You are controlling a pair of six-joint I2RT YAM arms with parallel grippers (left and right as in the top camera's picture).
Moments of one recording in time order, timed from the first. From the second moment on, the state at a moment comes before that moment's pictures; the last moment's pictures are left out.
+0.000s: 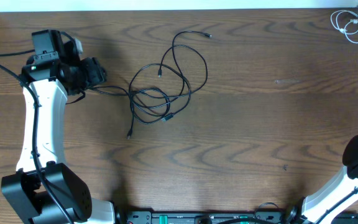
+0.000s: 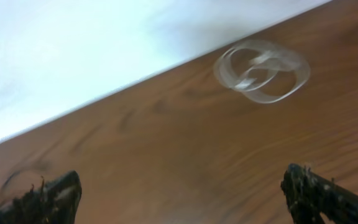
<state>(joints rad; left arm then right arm) 0.22 1.64 1.42 -0.87 0.27 -0.18 -0.42 2.00 2.18 -0.96 -0.31 0.11</state>
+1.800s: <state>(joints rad) -0.32 1.85 1.43 -0.82 0.36 -0.16 -0.12 2.02 2.08 -1.18 -0.41 -0.04</state>
